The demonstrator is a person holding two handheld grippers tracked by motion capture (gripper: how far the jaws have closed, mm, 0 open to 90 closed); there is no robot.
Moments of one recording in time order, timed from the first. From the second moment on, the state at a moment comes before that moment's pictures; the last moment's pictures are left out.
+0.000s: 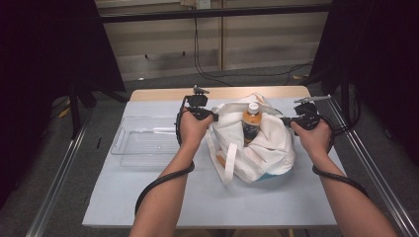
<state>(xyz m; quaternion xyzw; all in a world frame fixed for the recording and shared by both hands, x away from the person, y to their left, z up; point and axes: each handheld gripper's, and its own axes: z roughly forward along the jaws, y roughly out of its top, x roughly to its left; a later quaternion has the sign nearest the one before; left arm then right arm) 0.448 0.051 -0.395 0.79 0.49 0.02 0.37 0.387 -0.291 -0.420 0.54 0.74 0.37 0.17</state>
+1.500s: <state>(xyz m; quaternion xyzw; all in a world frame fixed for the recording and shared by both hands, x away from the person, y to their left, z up) 0.471 0.025 -0.389 0.78 0.46 0.05 0.42 0.387 -0.287 -0.418 0.53 0.74 0.36 0.19</state>
